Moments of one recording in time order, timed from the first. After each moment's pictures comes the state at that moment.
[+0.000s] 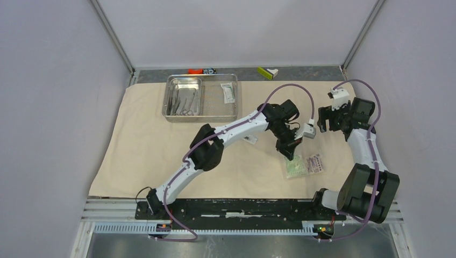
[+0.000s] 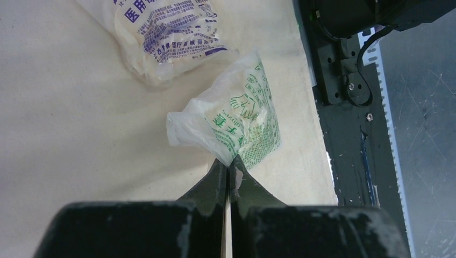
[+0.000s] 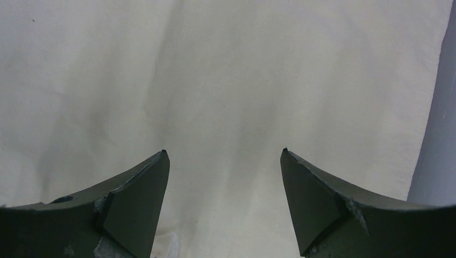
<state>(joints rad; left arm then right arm) -1.00 2.48 2.30 -0.94 0.84 0.50 -0.35 1.29 0.84 -0.29 -0.41 -0.46</state>
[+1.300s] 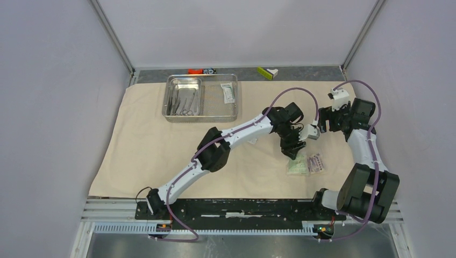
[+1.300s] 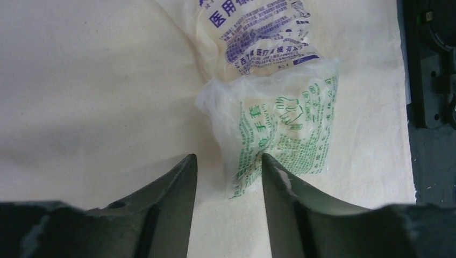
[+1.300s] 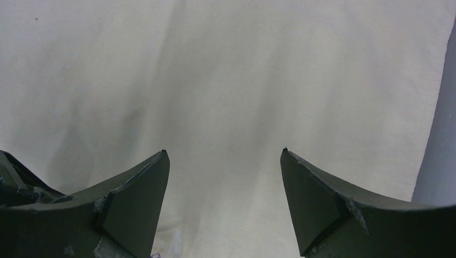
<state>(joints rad) -1.02 2.64 2.47 -0.88 0.68 0.50 -0.35 1.29 0.83 -0.29 -0.43 -0.46</state>
